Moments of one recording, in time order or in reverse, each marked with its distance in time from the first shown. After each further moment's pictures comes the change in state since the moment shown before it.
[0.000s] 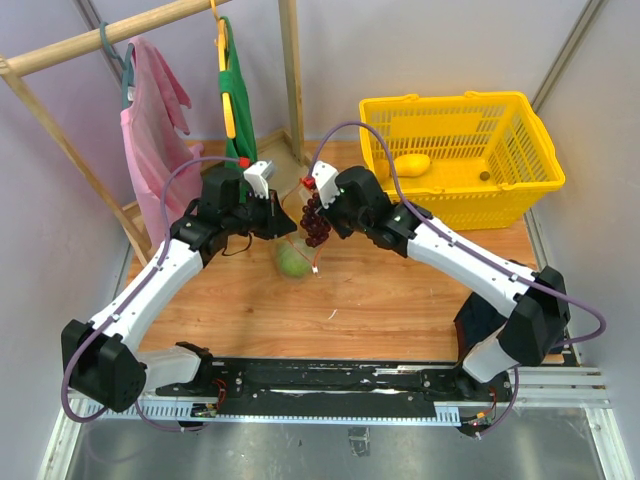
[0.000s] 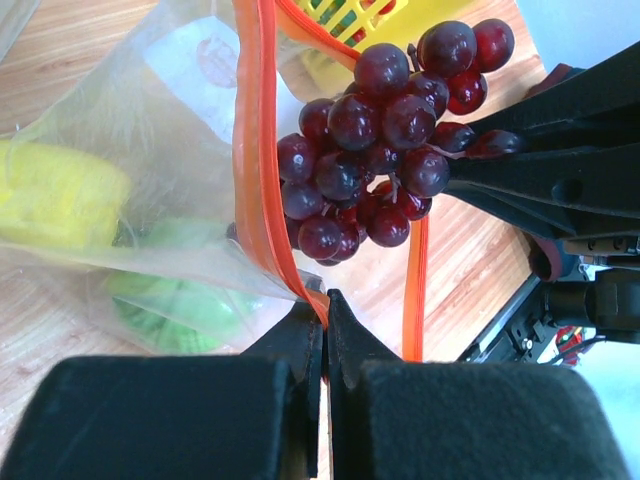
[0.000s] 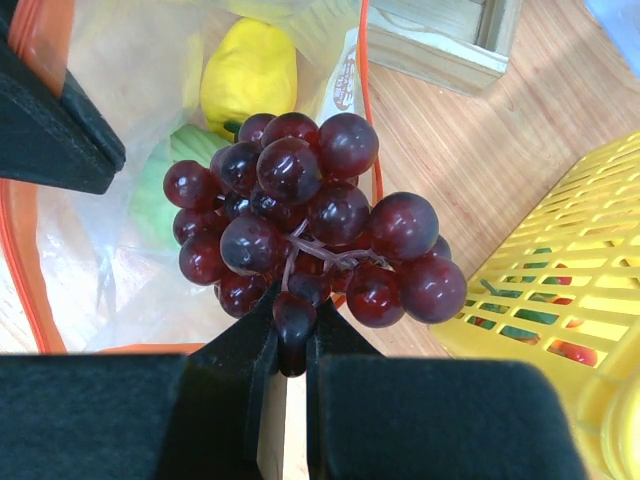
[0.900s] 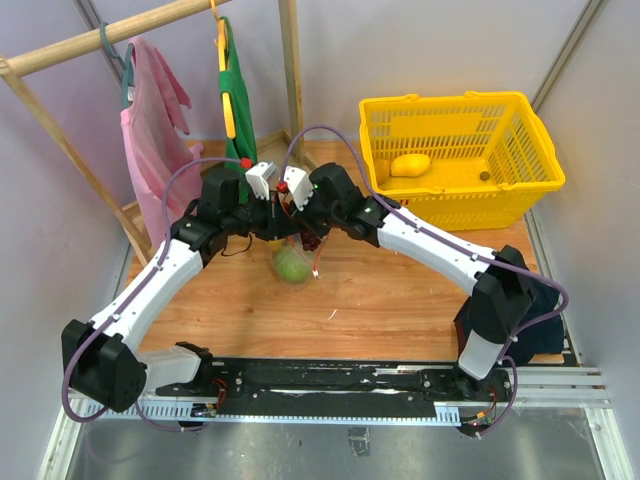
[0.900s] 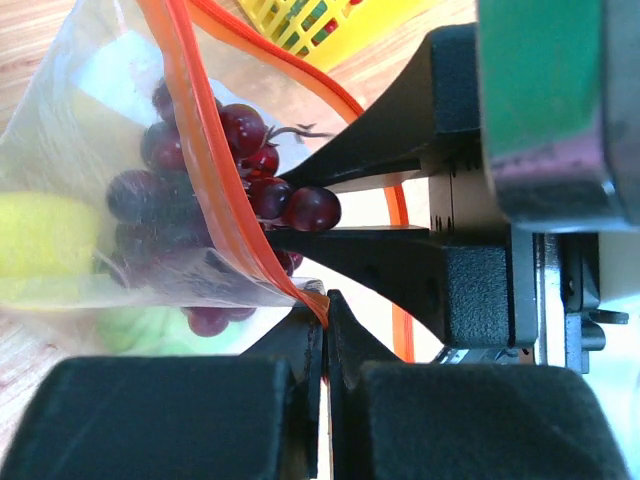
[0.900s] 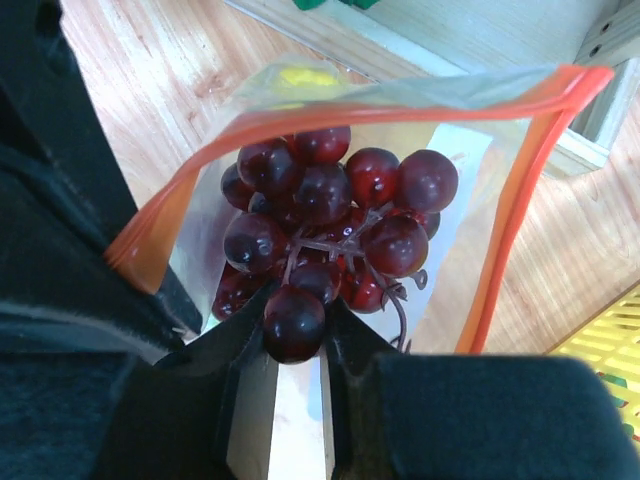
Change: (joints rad) left arm 0.003 0.000 -0.006 0.010 0.063 0.000; right arm 0.025 0.195 0.140 0.016 -0.163 -0.075
